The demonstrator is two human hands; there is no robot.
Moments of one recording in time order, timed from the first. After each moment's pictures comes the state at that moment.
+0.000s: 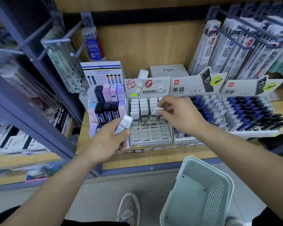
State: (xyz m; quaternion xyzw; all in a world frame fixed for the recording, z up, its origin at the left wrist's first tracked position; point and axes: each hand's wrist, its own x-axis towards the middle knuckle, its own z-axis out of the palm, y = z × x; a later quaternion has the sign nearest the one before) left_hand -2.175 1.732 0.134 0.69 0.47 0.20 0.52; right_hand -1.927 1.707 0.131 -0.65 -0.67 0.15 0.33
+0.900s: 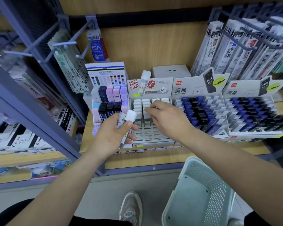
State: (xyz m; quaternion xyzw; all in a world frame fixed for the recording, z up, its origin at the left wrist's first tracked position) left_hand -2.165 1.728 0.144 0.64 0.50 0.27 0.52; right_hand -1.957 1.721 0.103 -0.60 -0.77 -0.08 0.21
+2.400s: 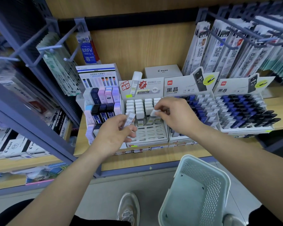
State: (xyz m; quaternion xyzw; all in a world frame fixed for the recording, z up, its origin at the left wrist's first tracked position) left_hand -2.147 1.732 0.136 0.66 0.49 0.23 0.51; right_hand -1.920 1.702 0.123 -0.63 -0.69 0.09 0.33
